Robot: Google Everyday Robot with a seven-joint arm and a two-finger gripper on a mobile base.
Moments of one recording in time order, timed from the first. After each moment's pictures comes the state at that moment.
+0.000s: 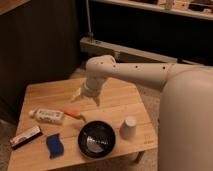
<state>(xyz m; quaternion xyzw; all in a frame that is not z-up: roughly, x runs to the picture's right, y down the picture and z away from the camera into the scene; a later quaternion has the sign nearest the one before) -0.108 0.065 0.754 -0.38 0.11 0.68 0.62</state>
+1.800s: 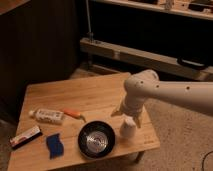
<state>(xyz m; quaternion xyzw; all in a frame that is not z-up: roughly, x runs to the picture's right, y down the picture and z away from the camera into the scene) 0.095 0.156 0.711 -0.24 0.27 0.79 0.49</state>
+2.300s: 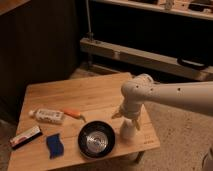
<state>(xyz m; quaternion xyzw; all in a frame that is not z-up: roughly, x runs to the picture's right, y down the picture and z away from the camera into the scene) 0.102 0.163 0.732 -0.22 0.28 0.80 0.48</state>
